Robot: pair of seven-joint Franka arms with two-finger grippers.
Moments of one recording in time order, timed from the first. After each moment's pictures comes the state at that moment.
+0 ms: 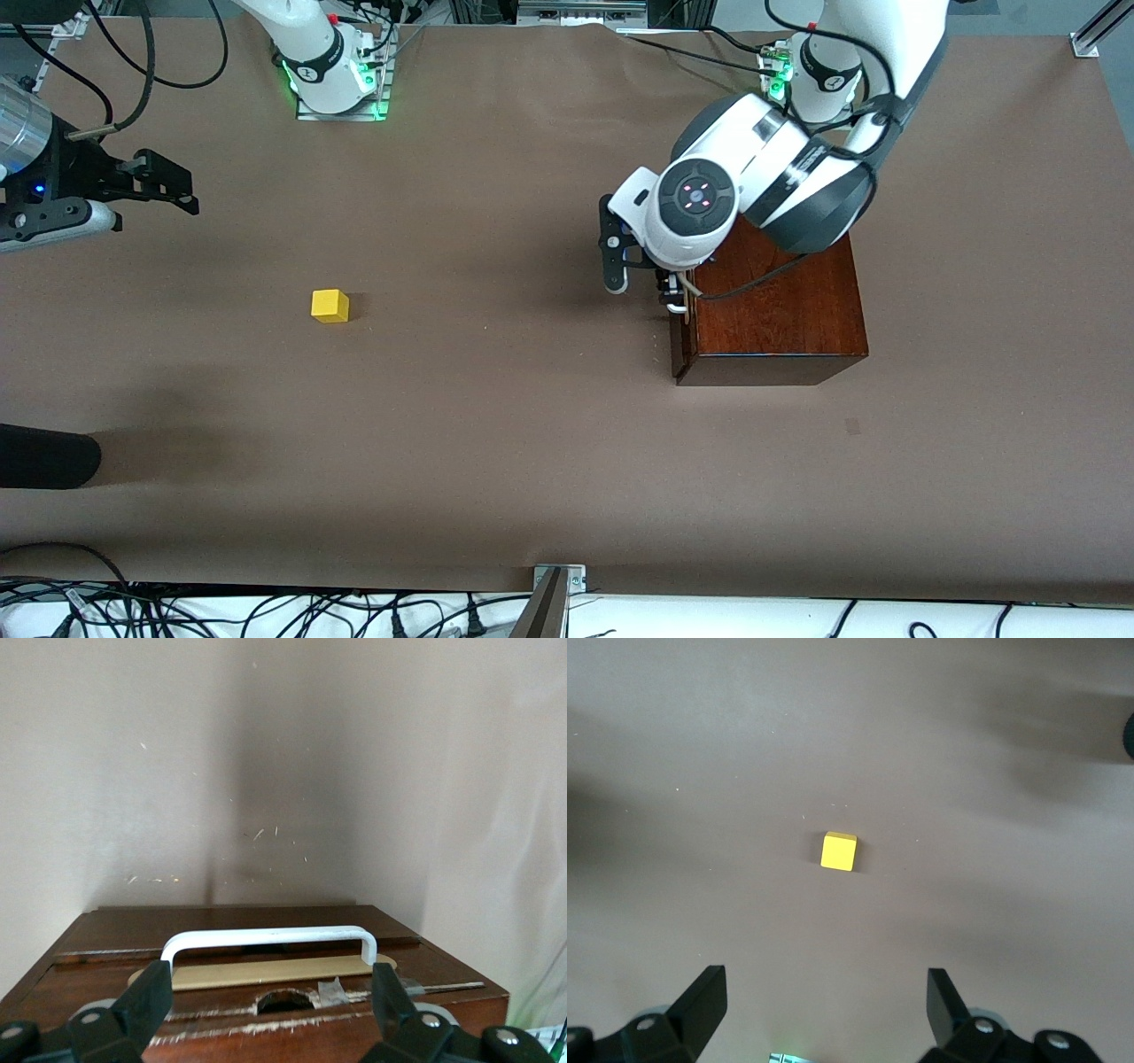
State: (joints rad) left arm -0.19 0.54 -0.51 -1.34 0.12 1.60 0.78; right arm 0.18 0.06 -0.12 -1.54 0.04 1.52 -0.16
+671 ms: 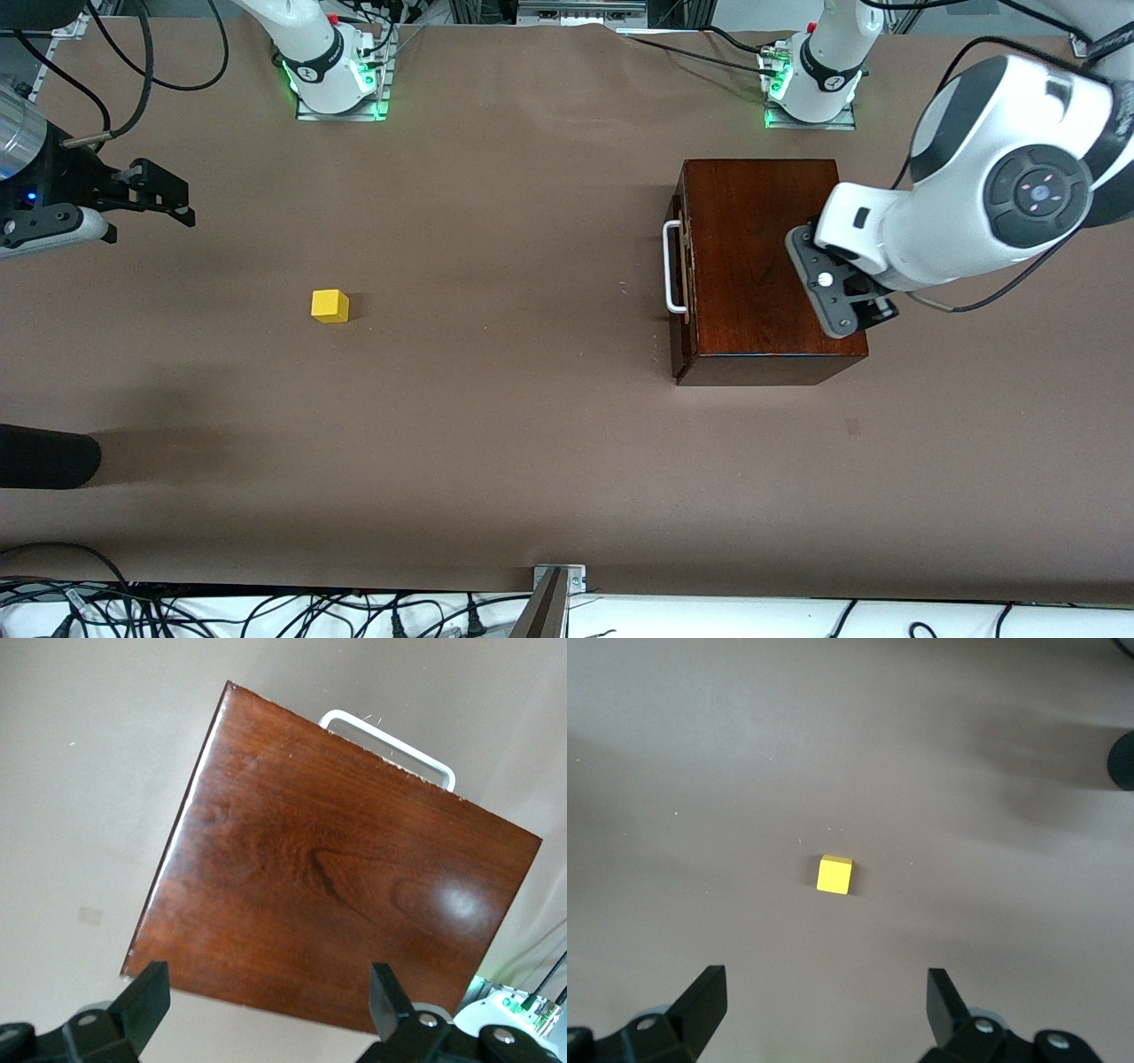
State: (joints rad) left arm 0.11 0.39 -0.49 -1.28 0.14 1.41 0.79; right arm 0.18 0.07 -0.12 -1.52 0.04 1.57 -0.16
